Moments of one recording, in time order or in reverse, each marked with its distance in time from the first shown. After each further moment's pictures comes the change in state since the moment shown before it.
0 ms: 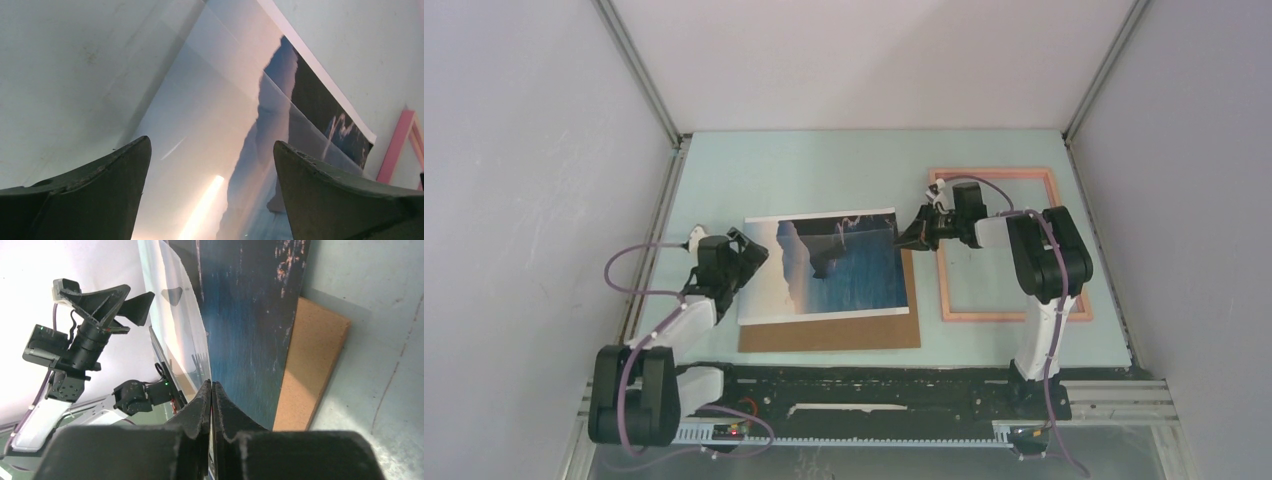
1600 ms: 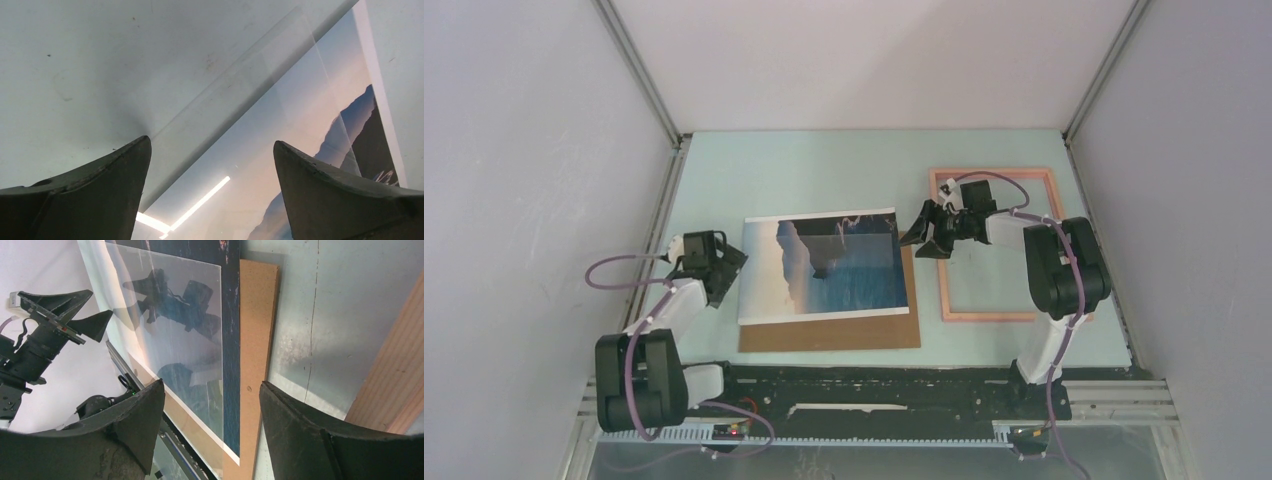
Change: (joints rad) left arm 0.135 0.039 0.130 -0.336 -0.074 -0.065; right arm -0.028 -0.142 -0.001 -0.313 0.195 -0.174
